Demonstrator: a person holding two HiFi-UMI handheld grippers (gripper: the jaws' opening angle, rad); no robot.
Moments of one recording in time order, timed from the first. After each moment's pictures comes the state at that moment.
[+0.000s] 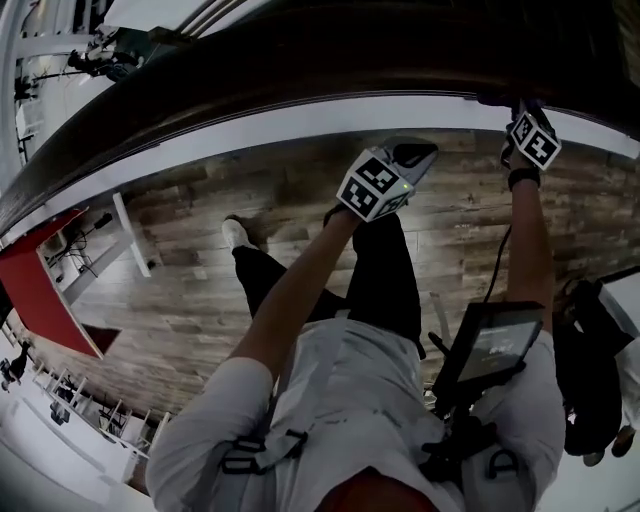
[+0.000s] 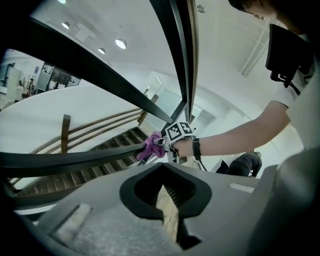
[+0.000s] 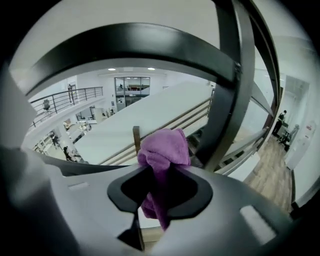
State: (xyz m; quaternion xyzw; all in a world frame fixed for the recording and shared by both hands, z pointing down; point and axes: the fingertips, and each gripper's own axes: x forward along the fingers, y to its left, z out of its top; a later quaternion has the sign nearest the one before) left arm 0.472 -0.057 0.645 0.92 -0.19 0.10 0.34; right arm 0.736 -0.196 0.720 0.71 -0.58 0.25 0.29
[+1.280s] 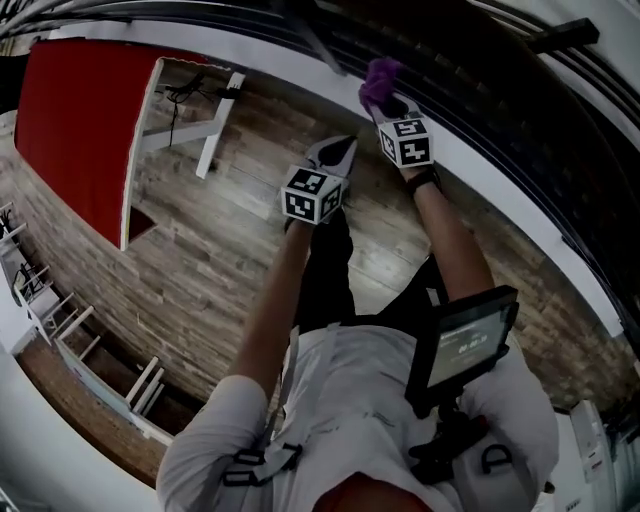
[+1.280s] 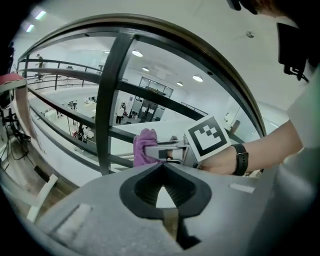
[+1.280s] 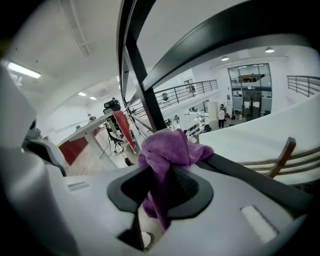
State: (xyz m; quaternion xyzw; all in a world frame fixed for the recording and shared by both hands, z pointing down) left arm -0.316 0.075 0.655 0.69 -0.62 0.09 0.37; right arm -0.336 -0.021 0.727 0.15 -0.92 0.22 0.29
